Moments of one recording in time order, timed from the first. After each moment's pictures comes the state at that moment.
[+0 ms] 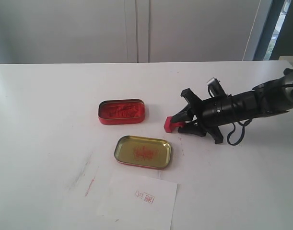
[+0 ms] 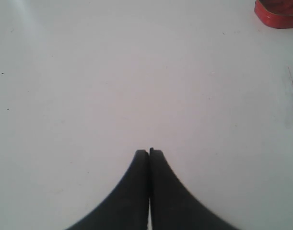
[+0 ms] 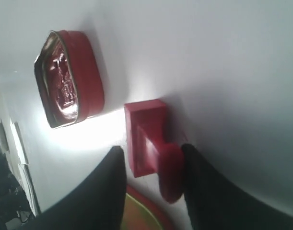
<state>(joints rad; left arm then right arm) -0.01 0.00 0.02 -0.10 0.51 0.13 0.08 2.18 -1.21 1.41 0.80 -0.71</state>
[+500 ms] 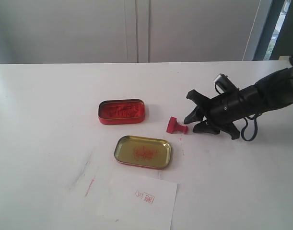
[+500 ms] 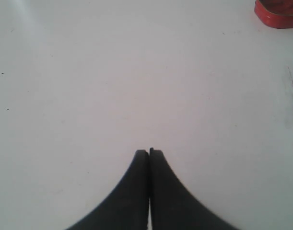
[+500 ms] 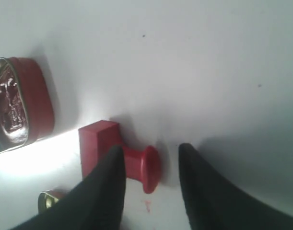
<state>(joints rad) -0.01 0.00 0.02 -0.10 0.51 0.13 0.08 2.11 -1.20 1.19 0.65 -0.55</state>
